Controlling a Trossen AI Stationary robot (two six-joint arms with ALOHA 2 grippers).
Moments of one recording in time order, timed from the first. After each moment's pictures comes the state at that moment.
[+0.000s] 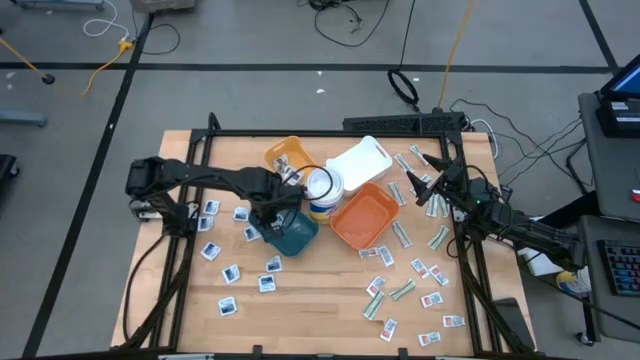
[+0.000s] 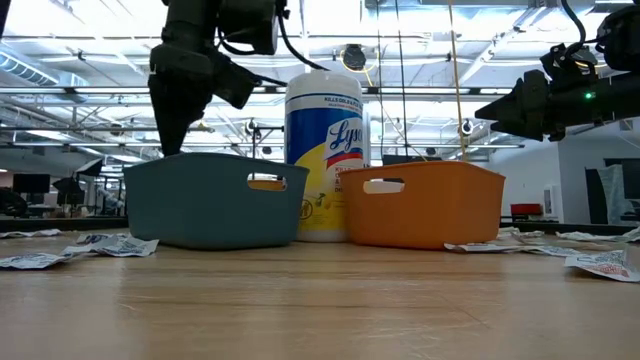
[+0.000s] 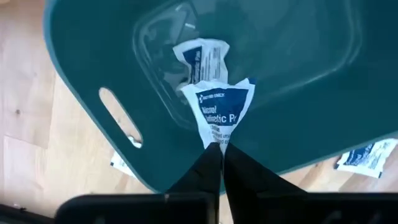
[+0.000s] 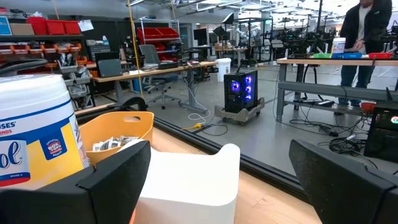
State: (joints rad) left arm 0.05 1.68 1.29 -1.26 0.04 -0.37; right arm -0.42 0.06 0.01 0.08 0.31 0.06
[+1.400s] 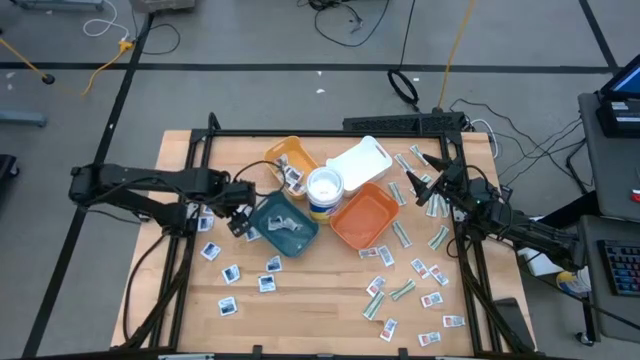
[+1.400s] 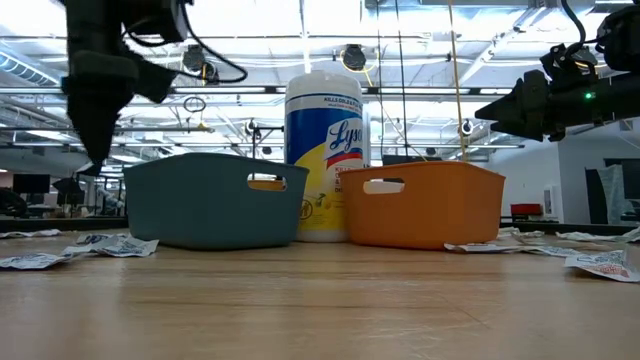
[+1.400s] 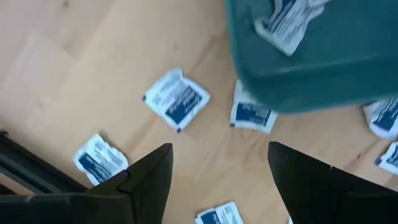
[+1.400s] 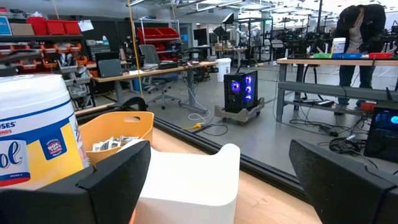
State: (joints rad) left arm 0.07 1.16 0.85 -1.15 -0.03 -0.61; right arm -0.42 0.06 0.01 0.08 0.31 0.06
